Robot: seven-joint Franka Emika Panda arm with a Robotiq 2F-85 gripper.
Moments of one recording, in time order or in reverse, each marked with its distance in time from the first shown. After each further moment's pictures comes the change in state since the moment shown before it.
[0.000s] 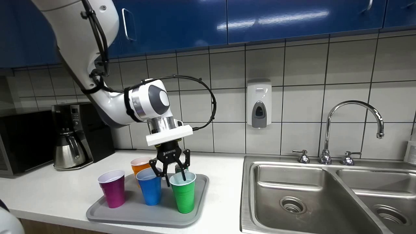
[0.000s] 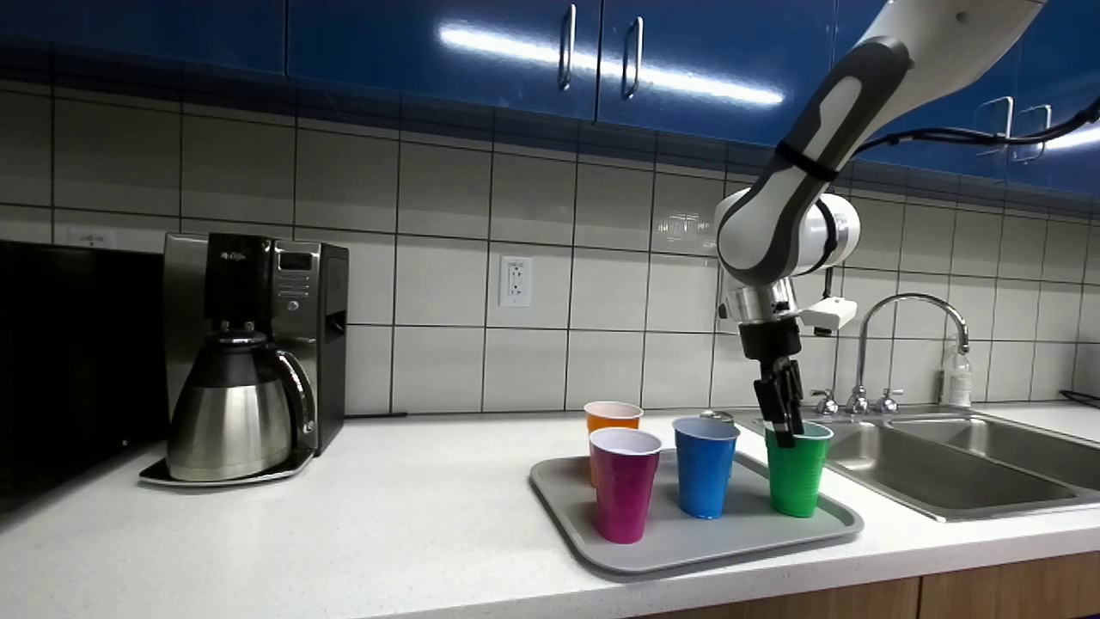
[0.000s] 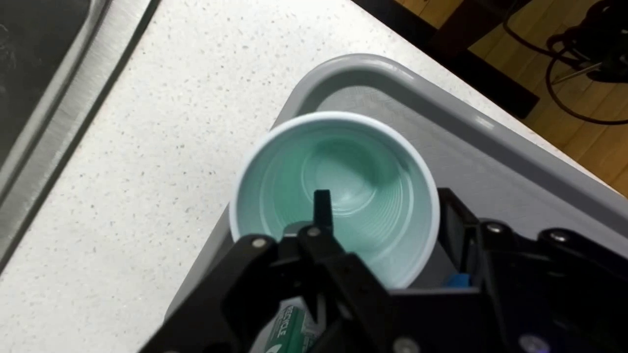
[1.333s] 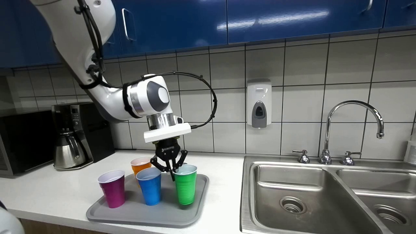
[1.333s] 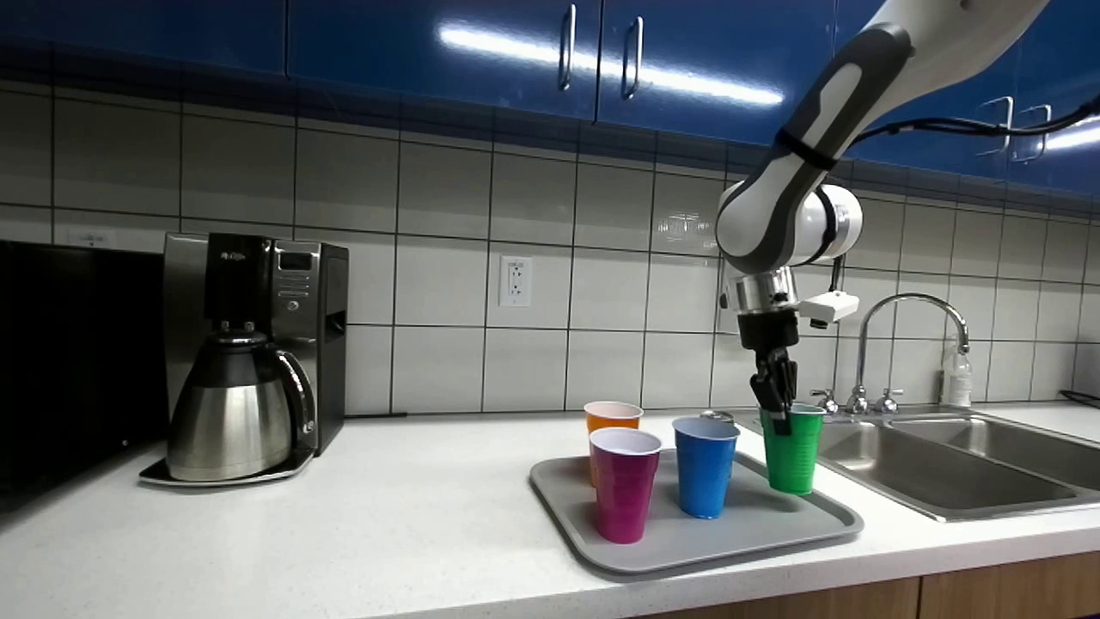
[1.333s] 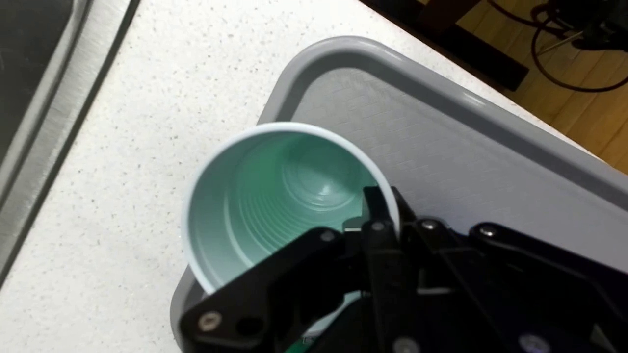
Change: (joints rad) arm 0.000 -0.027 0.001 0.000 0.061 0.003 0.006
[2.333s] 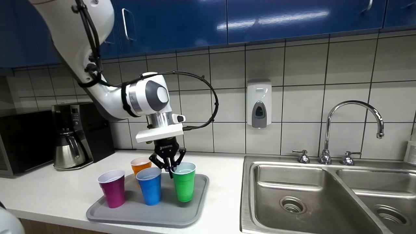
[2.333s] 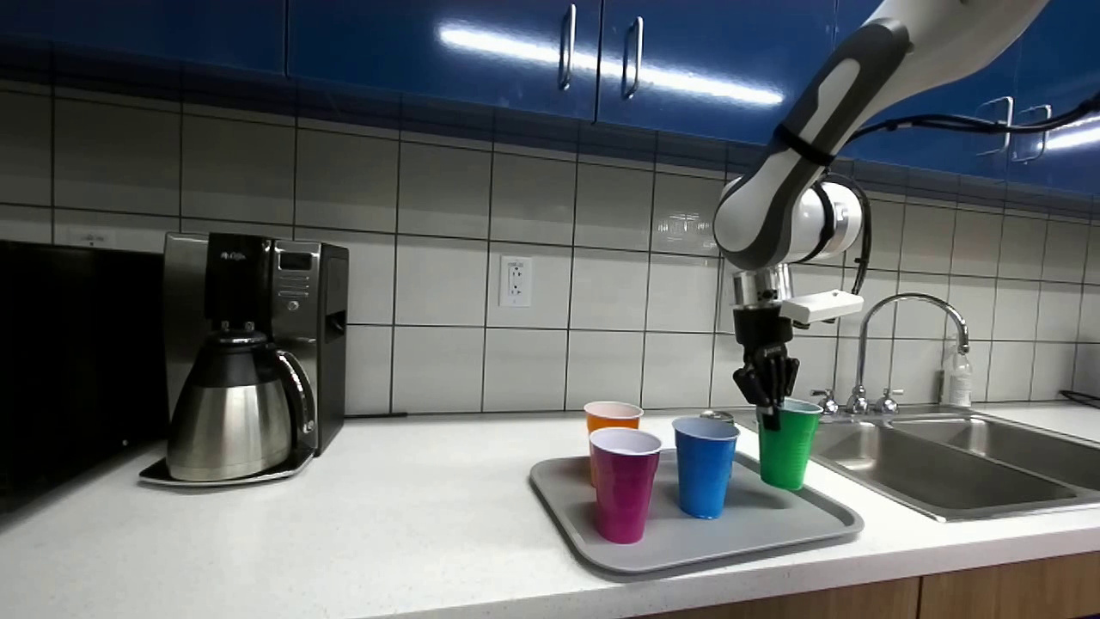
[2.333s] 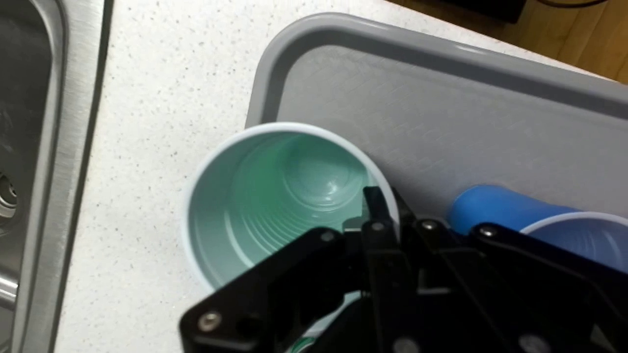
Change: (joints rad) arm 0.001 -0.007 0.005 -0.002 0.038 0.036 0.213
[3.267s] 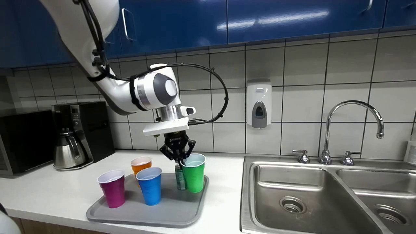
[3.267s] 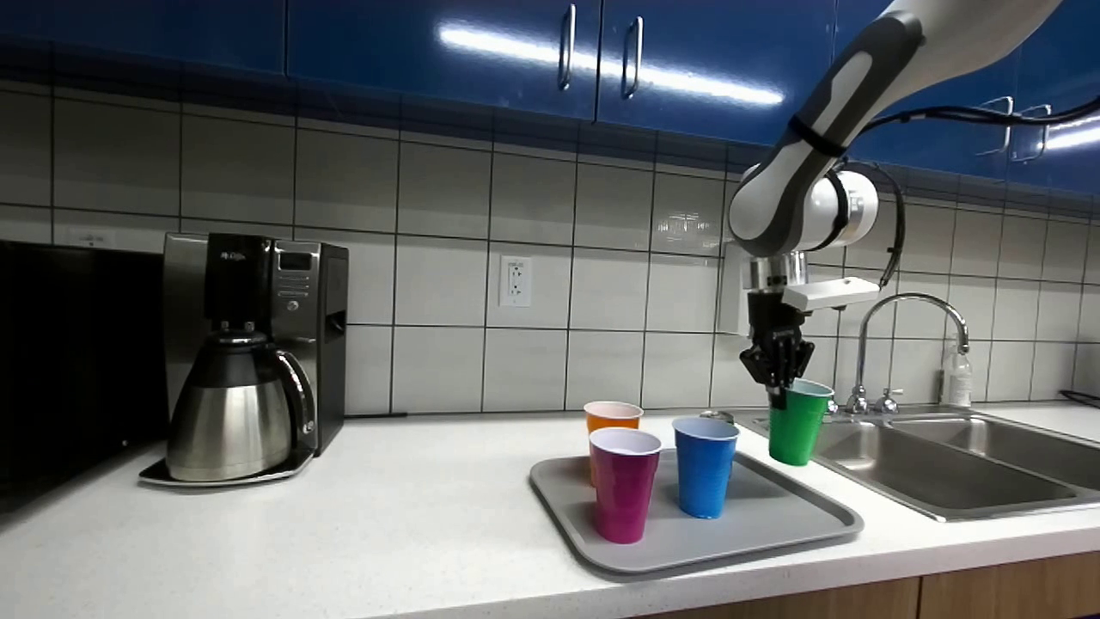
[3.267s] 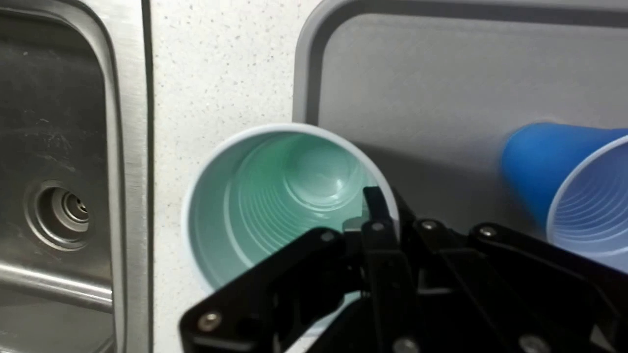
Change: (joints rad) arm -0.027 -0.021 -0.036 0.027 0.000 0.030 0.116
